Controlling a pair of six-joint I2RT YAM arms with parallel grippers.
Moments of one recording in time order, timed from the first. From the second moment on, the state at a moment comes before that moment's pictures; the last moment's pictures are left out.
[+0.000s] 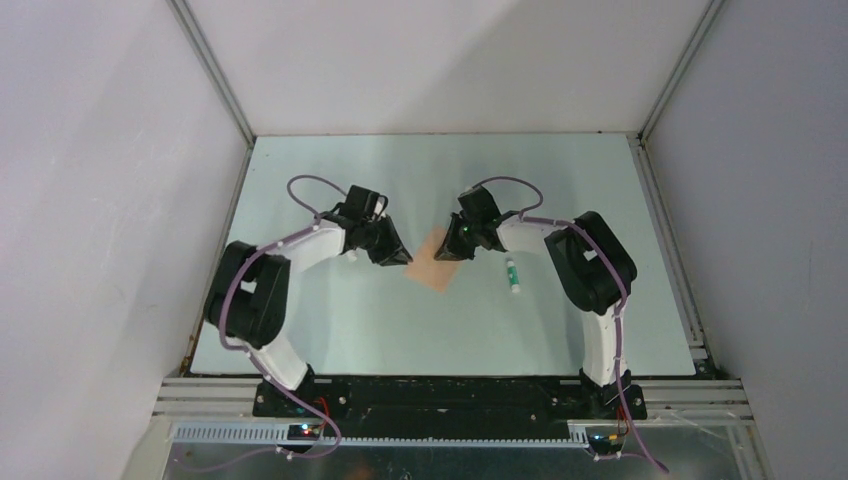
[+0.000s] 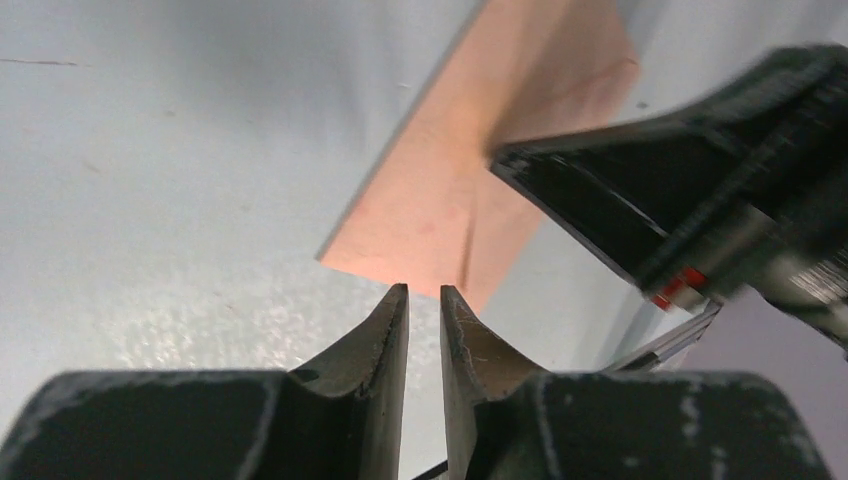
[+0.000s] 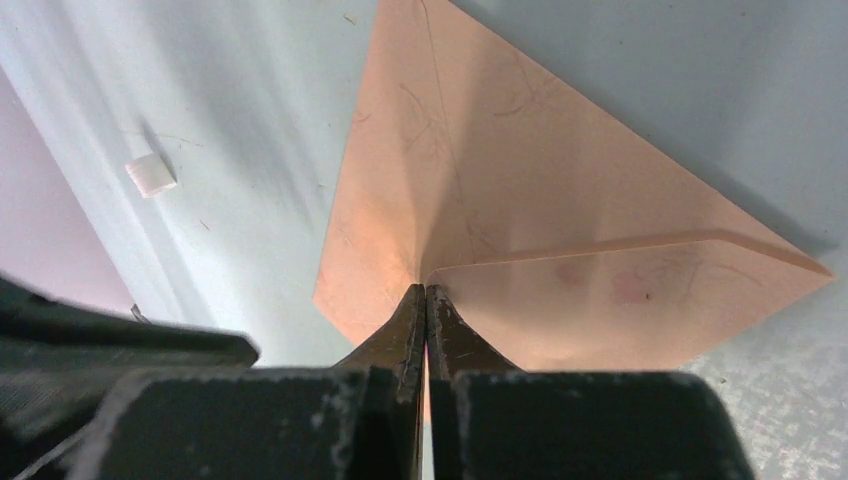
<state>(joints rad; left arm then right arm) -0.37 1.71 1.00 -0.34 0.35 -0.77 0.58 2.03 1.21 -0.09 -0.31 0.88</state>
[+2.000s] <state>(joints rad) -0.53 2.02 1.24 -0.22 0.38 -0.97 0.42 2.01 1.21 -0.18 -0.40 0.75</state>
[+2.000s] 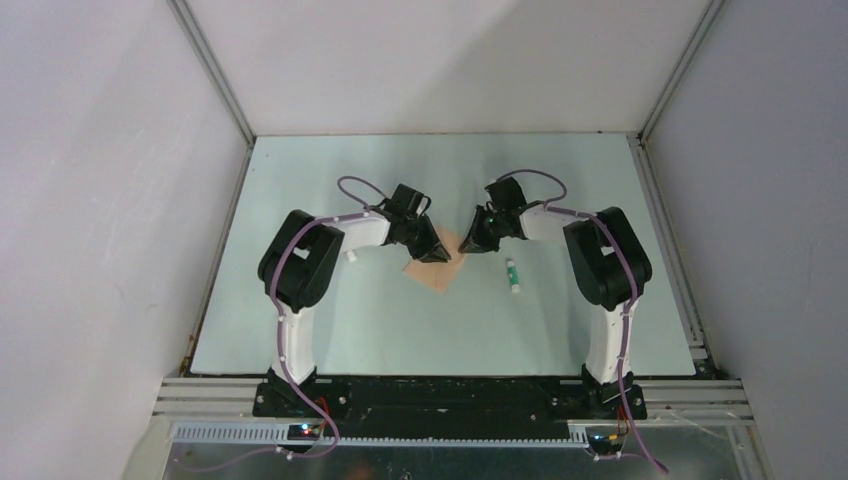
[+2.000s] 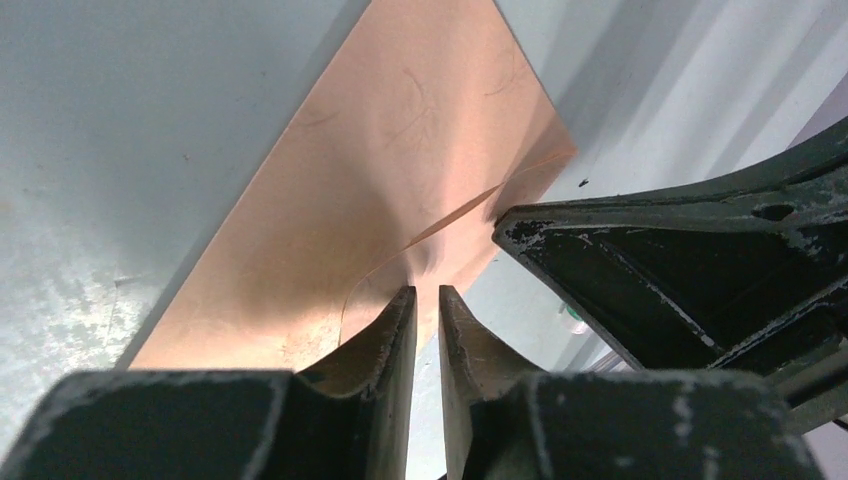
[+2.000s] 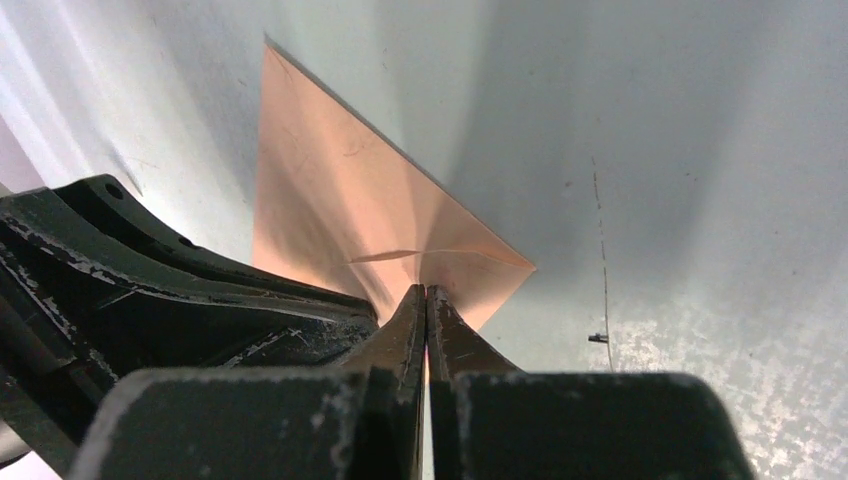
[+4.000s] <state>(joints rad) -0.26 1.29 0.99 -0.70 0.17 -0.65 0.42 1.54 0.92 -0.51 0.03 0.40</state>
